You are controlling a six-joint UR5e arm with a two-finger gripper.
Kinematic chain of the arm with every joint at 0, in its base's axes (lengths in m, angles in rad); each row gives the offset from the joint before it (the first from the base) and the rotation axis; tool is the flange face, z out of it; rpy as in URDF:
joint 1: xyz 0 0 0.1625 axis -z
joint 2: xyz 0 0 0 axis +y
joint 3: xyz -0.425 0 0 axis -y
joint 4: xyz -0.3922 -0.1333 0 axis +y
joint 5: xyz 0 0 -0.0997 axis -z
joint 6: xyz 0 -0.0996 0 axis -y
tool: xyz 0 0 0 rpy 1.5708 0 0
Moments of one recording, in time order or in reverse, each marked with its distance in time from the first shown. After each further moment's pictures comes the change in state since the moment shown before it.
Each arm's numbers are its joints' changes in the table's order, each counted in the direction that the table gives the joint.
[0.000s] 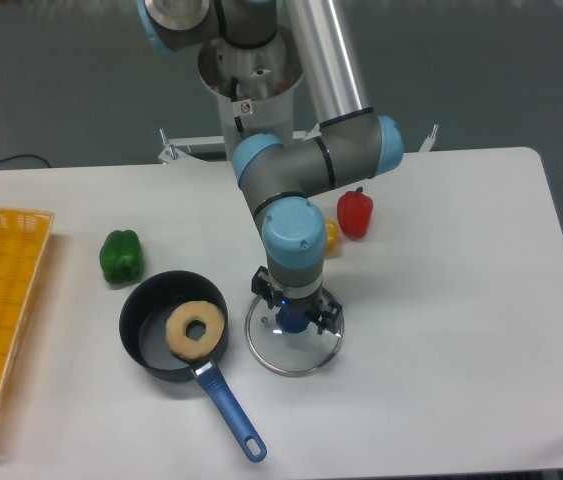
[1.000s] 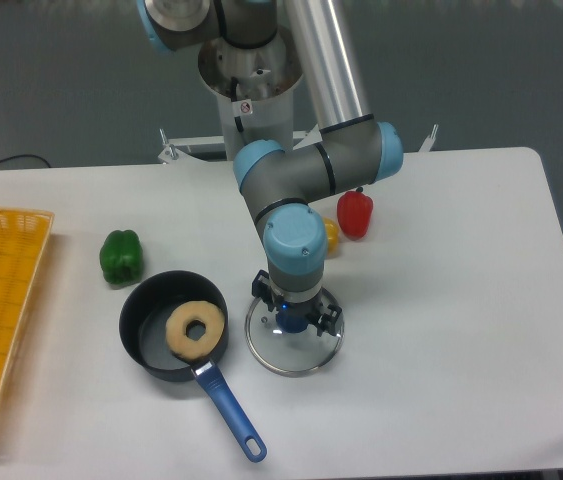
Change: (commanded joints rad) arm 0.002 0.012 0.005 -0.002 -0.002 -0.006
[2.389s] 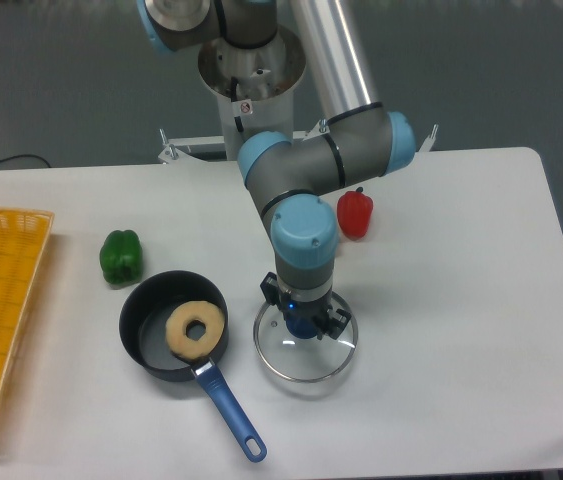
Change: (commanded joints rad) arm -0.037 -0.066 0.104 0.107 -0.017 0.202
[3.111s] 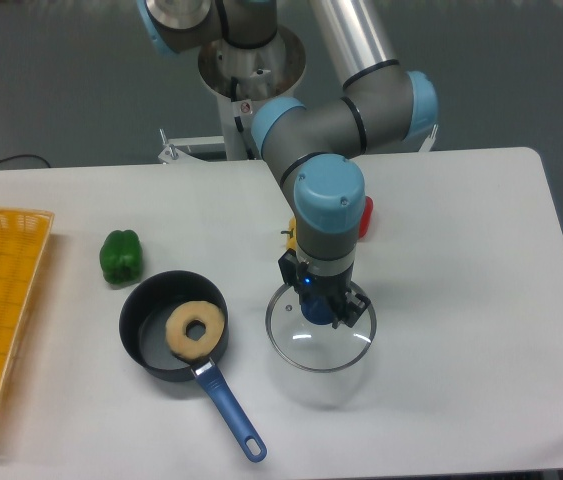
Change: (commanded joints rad) arm -0.034 -0.045 -0.003 0.006 -0.028 0.046
